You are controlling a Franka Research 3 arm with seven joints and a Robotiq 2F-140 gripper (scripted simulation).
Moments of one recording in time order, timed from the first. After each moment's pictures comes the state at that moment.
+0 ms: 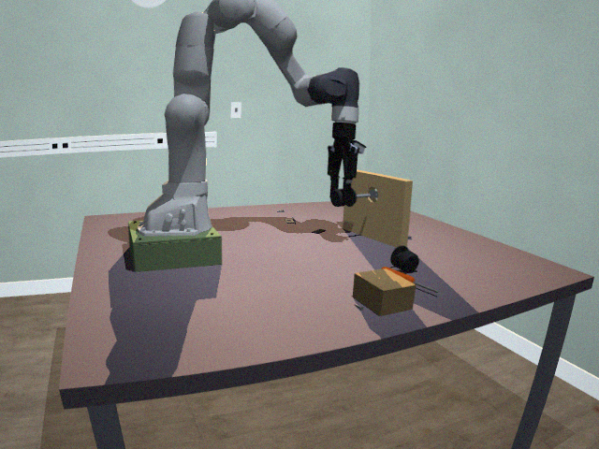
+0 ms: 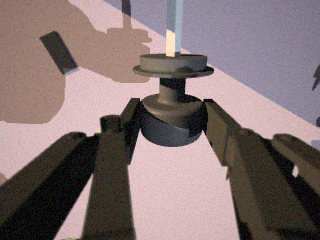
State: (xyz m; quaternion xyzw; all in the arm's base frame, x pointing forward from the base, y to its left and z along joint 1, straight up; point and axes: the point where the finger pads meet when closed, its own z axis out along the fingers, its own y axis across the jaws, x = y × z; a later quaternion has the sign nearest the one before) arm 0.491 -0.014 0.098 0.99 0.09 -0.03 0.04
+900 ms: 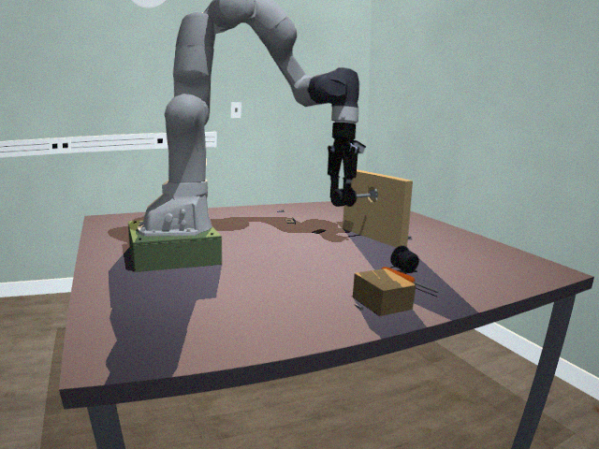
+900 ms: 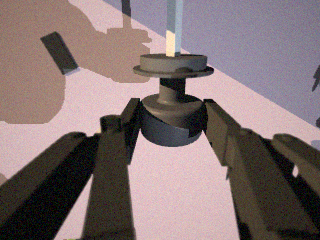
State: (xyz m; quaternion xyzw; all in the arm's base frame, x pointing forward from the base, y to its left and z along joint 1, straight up) arm 0.492 -0.013 0.098 0.99 0.09 -0.03 0.04
